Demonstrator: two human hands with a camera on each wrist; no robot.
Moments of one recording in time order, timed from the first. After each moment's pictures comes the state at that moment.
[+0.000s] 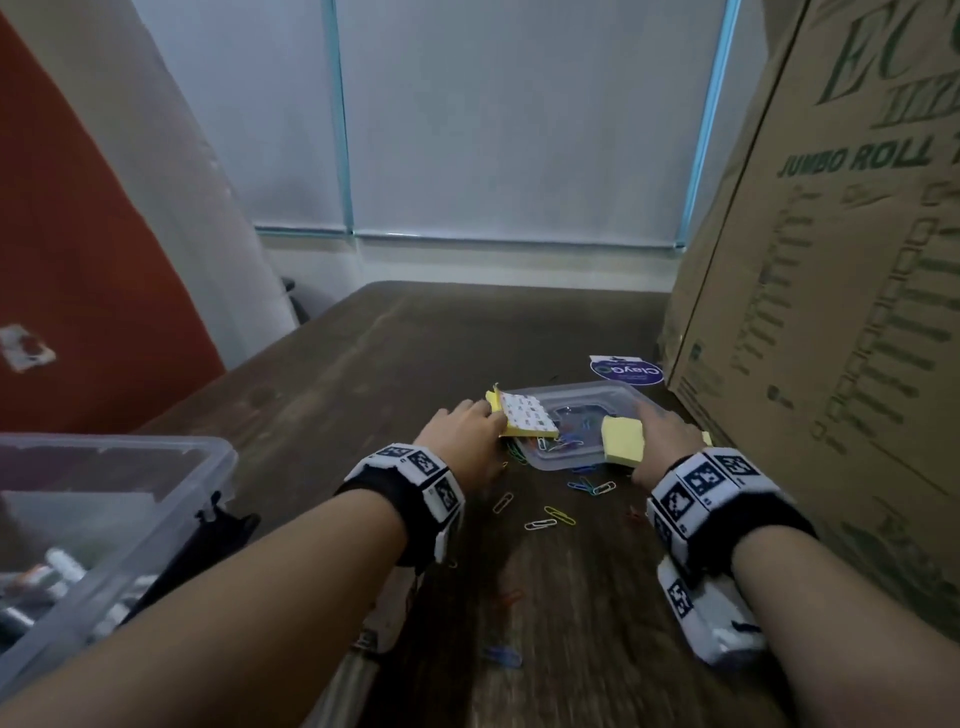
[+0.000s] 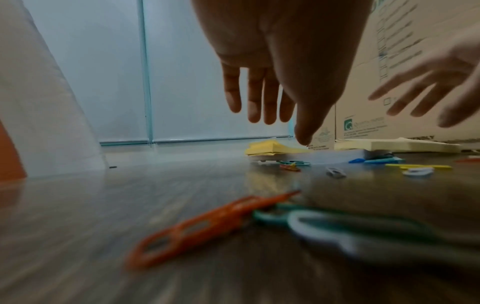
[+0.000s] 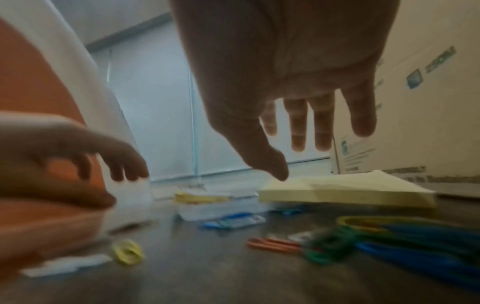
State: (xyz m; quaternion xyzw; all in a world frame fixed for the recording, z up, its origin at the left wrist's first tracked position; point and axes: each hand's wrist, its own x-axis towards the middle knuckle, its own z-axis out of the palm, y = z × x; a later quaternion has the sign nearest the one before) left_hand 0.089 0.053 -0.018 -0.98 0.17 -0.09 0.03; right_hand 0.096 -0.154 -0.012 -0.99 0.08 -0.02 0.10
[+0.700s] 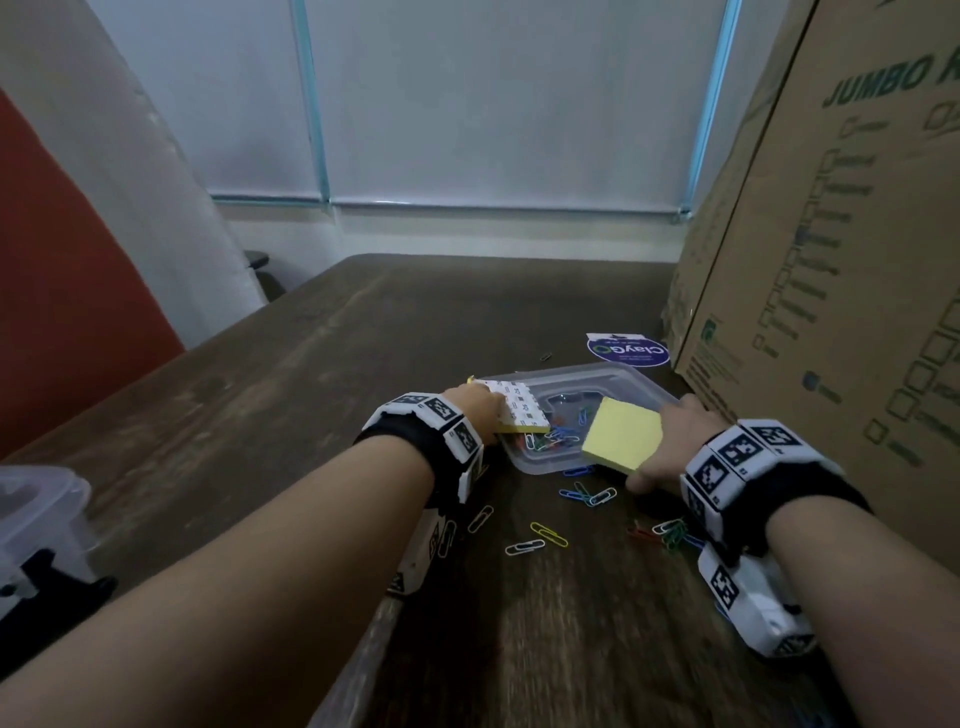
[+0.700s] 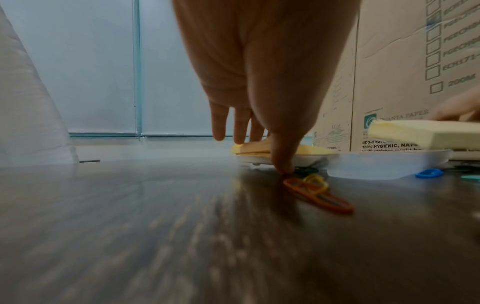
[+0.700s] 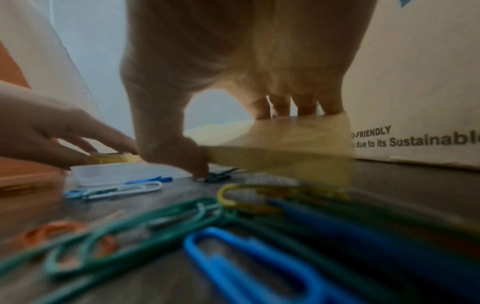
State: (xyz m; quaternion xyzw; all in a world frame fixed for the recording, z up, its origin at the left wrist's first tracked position) left_hand 0.183 0.022 -0.025 -0.99 0.14 0.03 0.04; right_hand 0.144 -0.186 -0.020 -0.99 0.08 0.06 0.04
